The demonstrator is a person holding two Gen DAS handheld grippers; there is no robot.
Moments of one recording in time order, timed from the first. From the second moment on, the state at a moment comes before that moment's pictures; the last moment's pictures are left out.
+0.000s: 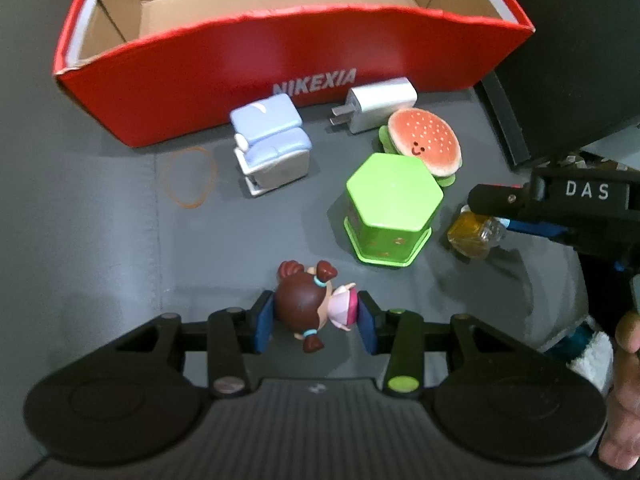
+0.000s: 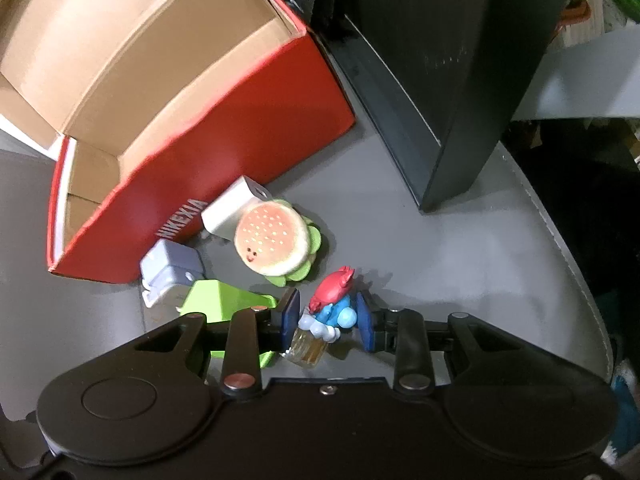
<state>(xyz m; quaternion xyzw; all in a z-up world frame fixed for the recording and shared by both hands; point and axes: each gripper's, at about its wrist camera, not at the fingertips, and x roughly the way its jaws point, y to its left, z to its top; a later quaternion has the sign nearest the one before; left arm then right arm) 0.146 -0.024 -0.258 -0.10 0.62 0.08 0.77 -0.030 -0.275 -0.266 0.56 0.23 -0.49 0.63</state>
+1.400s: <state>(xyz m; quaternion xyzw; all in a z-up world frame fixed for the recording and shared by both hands) 0.173 0.038 -0.121 -0.08 0.46 0.14 0.87 -0.010 -0.311 -0.156 0.46 0.17 -0.47 0.74</state>
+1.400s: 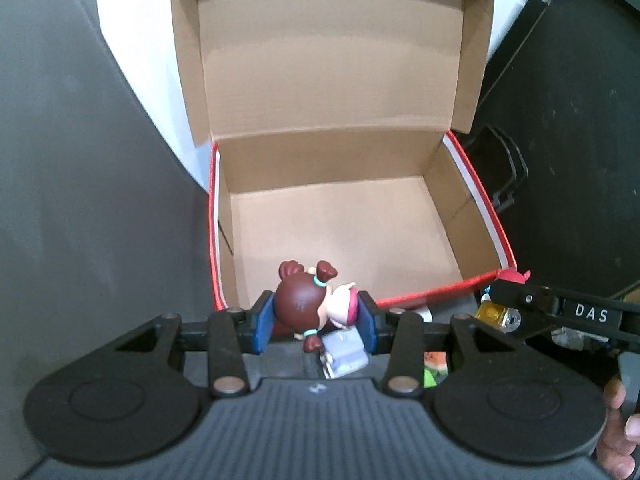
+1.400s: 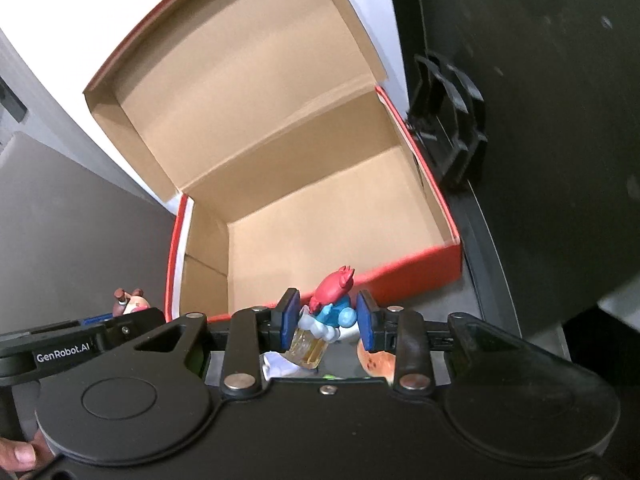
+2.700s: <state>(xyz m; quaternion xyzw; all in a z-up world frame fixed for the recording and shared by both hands) 0.295 0.091 -0.177 -0.11 0.49 0.21 0.84 0.053 -0.441 -0.183 0.45 0.18 -0.47 0.74</state>
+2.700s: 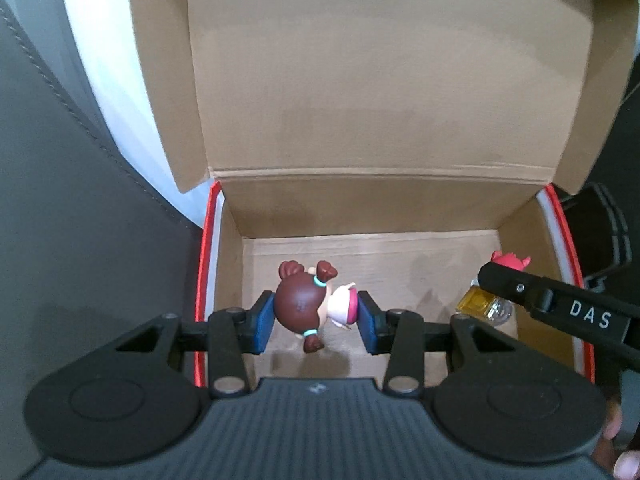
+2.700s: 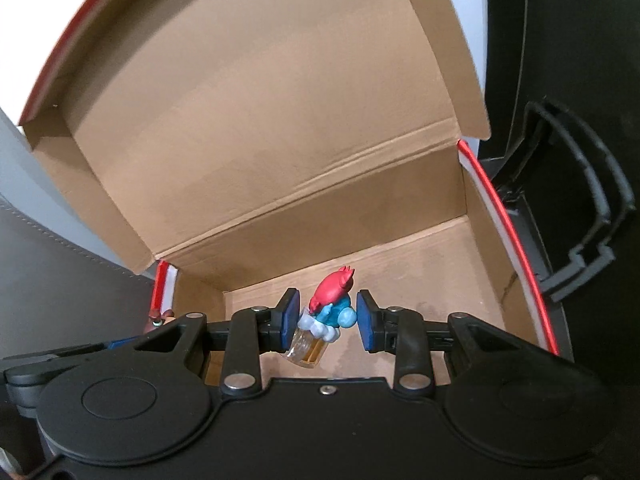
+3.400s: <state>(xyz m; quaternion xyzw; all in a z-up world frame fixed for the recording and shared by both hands) 0.346 0.118 -0.251 -0.07 0.56 0.23 0.79 0.073 -0.487 -0.240 0.47 0.23 -0.48 0.71</state>
